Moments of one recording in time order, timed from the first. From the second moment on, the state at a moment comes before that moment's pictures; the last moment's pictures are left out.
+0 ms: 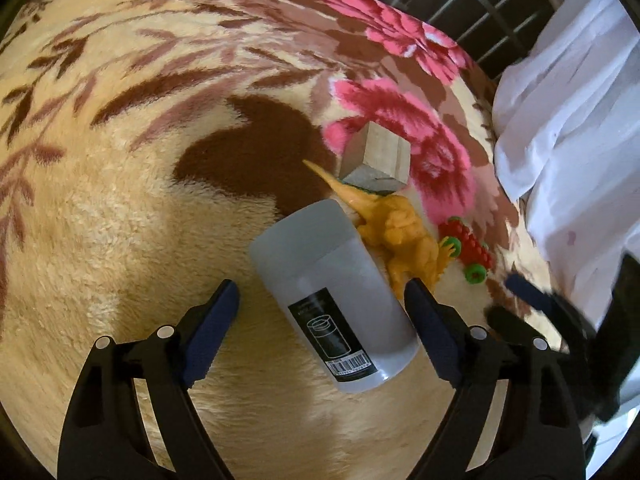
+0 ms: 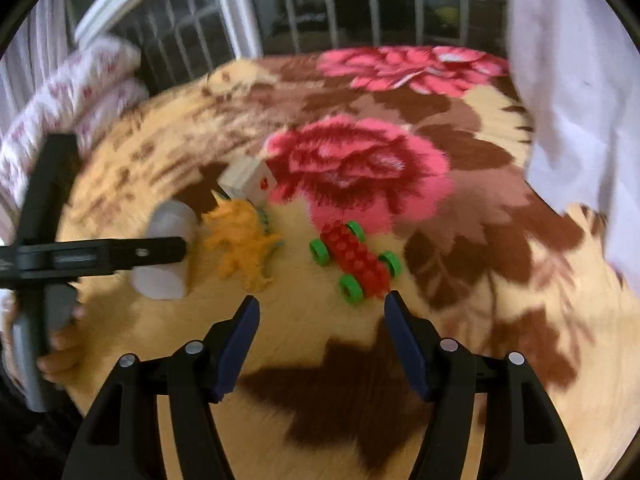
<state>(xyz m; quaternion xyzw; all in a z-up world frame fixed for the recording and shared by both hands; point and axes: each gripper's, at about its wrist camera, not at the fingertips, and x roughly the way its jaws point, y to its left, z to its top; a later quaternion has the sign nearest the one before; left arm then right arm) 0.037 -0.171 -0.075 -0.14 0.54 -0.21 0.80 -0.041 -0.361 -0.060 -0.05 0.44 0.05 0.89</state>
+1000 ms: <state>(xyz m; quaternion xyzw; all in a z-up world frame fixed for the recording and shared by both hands) 0.014 -0.161 -0.045 0.06 0.44 -0.26 0.86 -0.048 -0.346 -0.061 -0.02 0.43 0.05 0.90</state>
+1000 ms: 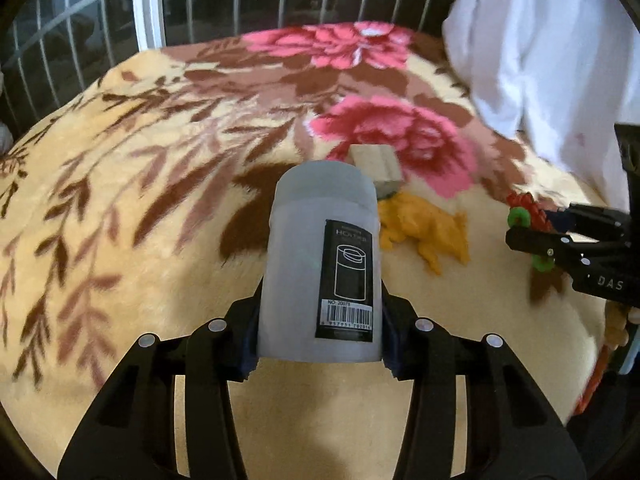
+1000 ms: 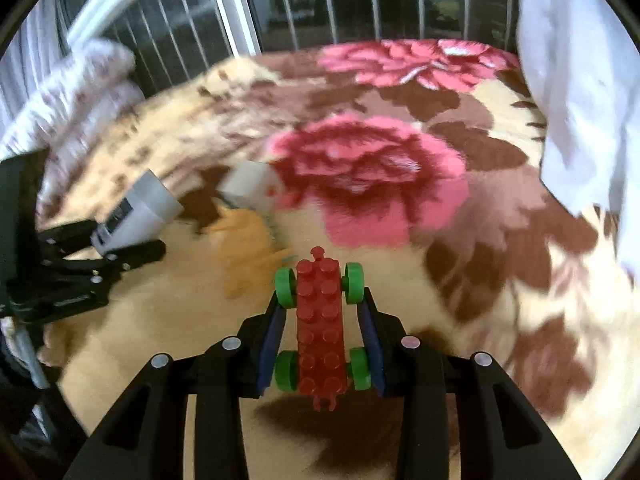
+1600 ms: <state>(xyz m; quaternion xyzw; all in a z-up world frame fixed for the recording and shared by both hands) -0.210 -0.021 -0.045 0.05 0.42 -0.24 0.87 -0.241 -0.187 -0.099 0.02 0.38 0.11 0.92</state>
